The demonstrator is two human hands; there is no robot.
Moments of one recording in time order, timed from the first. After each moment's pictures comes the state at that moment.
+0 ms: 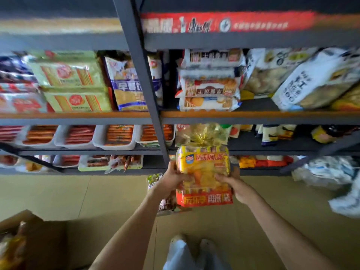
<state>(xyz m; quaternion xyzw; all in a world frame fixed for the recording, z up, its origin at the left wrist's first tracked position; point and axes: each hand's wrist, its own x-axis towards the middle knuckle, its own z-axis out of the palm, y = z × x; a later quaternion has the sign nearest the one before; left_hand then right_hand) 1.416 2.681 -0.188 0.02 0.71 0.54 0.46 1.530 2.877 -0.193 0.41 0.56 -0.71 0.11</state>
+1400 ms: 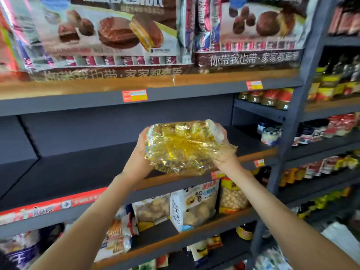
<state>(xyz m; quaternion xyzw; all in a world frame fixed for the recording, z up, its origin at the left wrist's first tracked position) 1.383 3.054 0.169 0.48 0.71 0.52 0.00 1.548 3.229 0.166 0.23 0.79 -0.48 -0.31</state>
